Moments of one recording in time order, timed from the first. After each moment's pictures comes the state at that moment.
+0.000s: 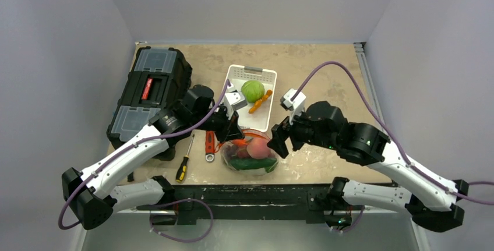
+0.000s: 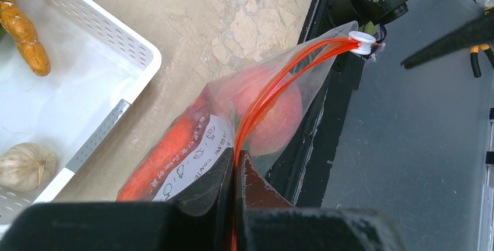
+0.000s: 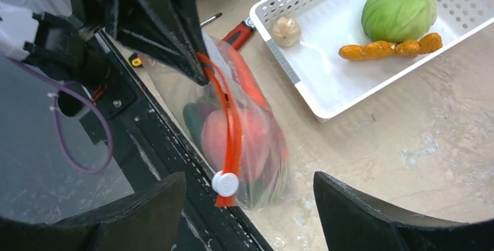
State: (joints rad) left arm -0.75 1.10 1.03 -0.54 0.55 -0.05; right arm 0.96 0.90 1.18 -0.83 -0.01 0.22
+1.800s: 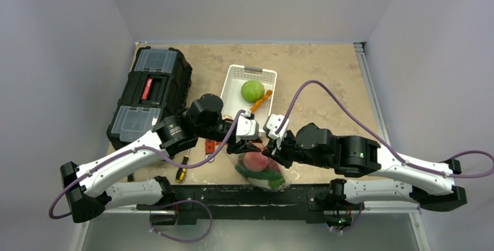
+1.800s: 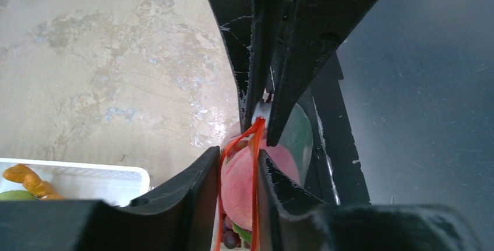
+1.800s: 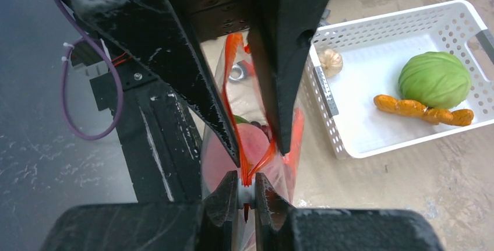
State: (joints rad) left arm -0.98 1.09 1.06 -0.39 0.61 0.30; right arm 1.34 0.90 1.12 -0.72 0.21 0.09
